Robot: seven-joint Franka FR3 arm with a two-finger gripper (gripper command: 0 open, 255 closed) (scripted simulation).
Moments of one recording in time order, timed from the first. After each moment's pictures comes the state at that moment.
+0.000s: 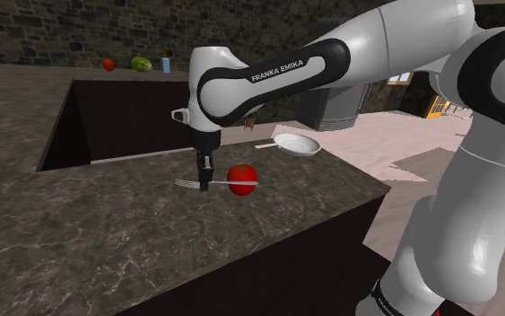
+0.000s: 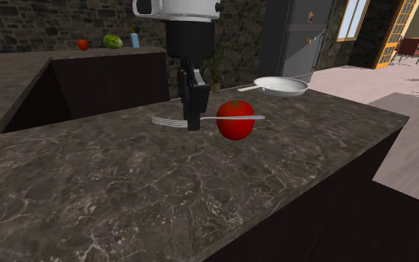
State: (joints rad) arm 0.26 0.02 0.18 -2.01 0.04 2.05 -0.69
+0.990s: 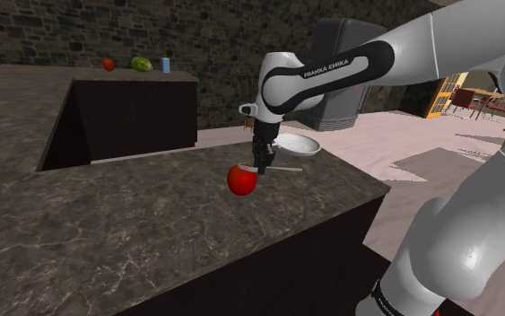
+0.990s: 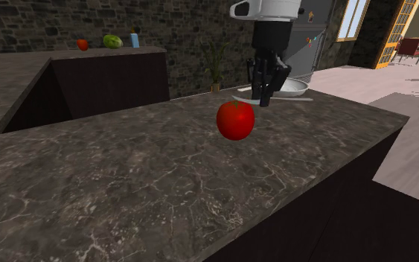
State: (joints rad) arm 0.11 -0.23 -0.01 -2.28 0.05 2.06 -1.03
